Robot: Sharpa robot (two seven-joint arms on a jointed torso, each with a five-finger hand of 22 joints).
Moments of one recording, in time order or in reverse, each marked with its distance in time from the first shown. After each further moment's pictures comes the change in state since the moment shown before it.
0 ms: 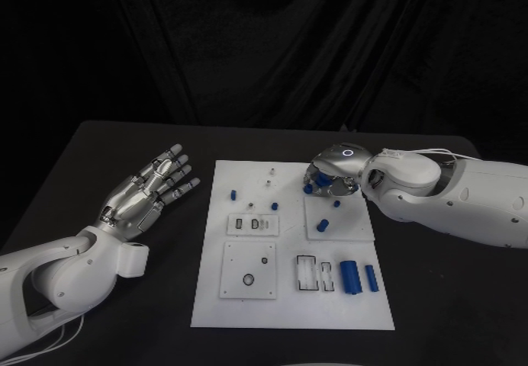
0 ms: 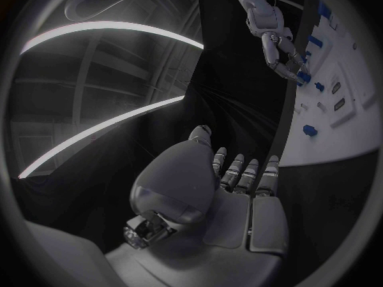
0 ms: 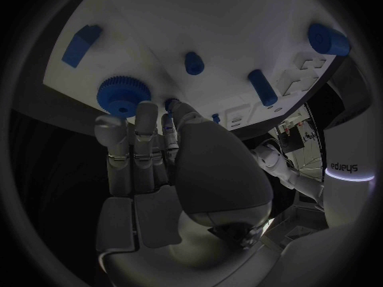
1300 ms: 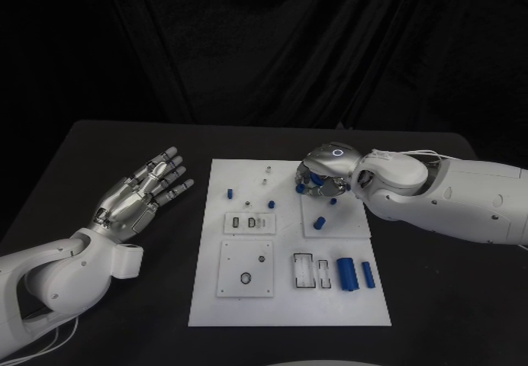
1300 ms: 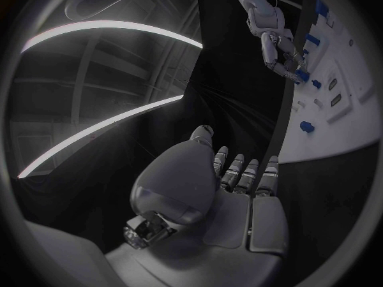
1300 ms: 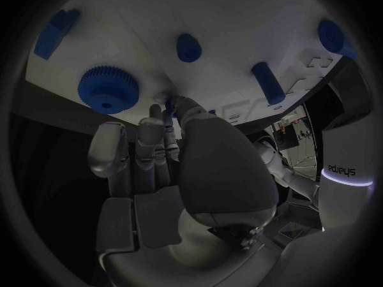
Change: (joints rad) left arm 0.000 0.002 -0.011 -0.020 0.003 0.013 0.000; left_hand 0.016 0.000 0.022 -0.022 0.029 0.018 0.032 0.005 0.002 -0.008 0.013 0.004 0.000 -0.006 0.006 0.000 0.000 0.000 -0.004 0.004 0.000 0.000; right arm -0.020 0.033 0.001 -0.028 0.001 -0.068 0.035; right_hand -0.025 -0.012 0.070 -0.018 0.011 0.127 0.019 0.086 0.061 0.197 -0.043 -0.066 0.002 0.092 -0.034 0.093 0.187 -0.031 0.081 -0.030 0.132 0.221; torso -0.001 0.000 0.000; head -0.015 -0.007
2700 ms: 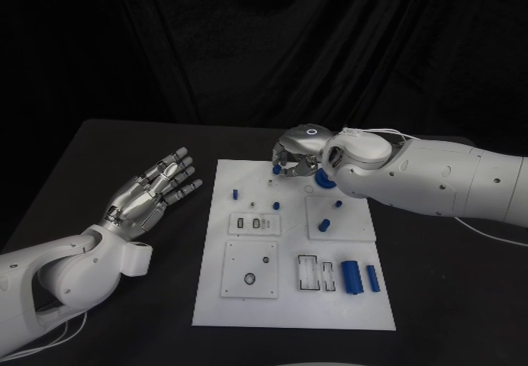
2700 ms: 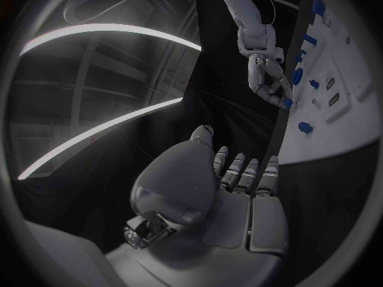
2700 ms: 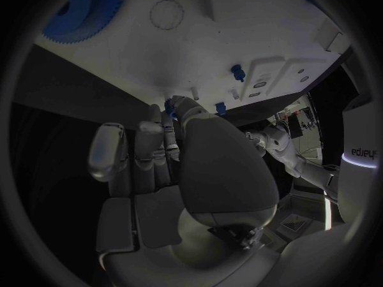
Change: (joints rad) left arm 0.000 0.019 -0.002 -0.015 -0.024 0.000 0.000; left_hand 0.004 -0.004 0.006 -0.006 0.004 0.000 0.000 0.000 0.000 0.006 0.013 0.008 0.001 0.004 0.003 0.004 0.000 0.000 0.000 0.000 0.000 0.000; right arm 0.045 0.236 0.014 -0.219 0.140 0.014 0.028; right_hand -0.003 -0.001 0.017 -0.014 0.051 -0.013 -0.002 0.015 -0.001 0.018 0.011 -0.057 -0.001 0.019 0.015 0.030 0.064 -0.015 0.013 0.009 0.025 0.047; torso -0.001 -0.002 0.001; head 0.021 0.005
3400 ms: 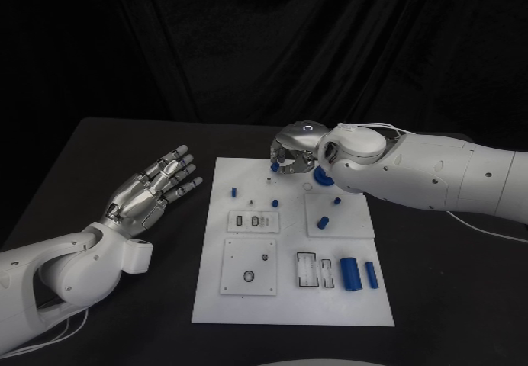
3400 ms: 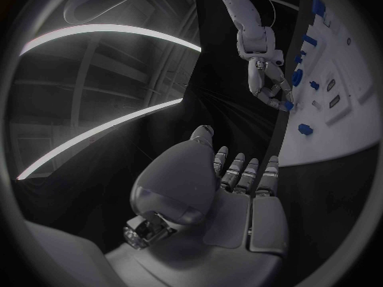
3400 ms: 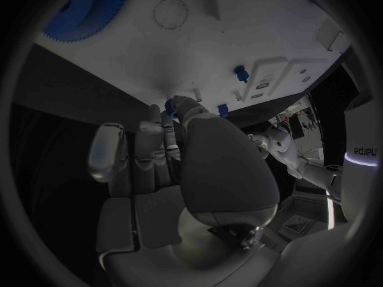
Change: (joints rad) left arm 0.000 0.007 0.000 -0.004 -0.002 0.001 0.000; left_hand 0.000 0.000 0.000 0.000 -0.001 0.000 0.000 0.000 0.000 0.003 0.003 0.004 0.000 0.004 0.003 0.000 0.000 0.000 0.000 0.000 0.000 0.000; right arm 0.001 0.026 0.004 -0.031 0.003 0.032 -0.001; right_hand -0.015 -0.006 0.003 -0.002 -0.001 -0.009 0.002 0.023 0.000 -0.004 0.004 -0.009 0.000 0.000 0.000 0.000 0.002 0.000 0.004 0.004 0.000 0.003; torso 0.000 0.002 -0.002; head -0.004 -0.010
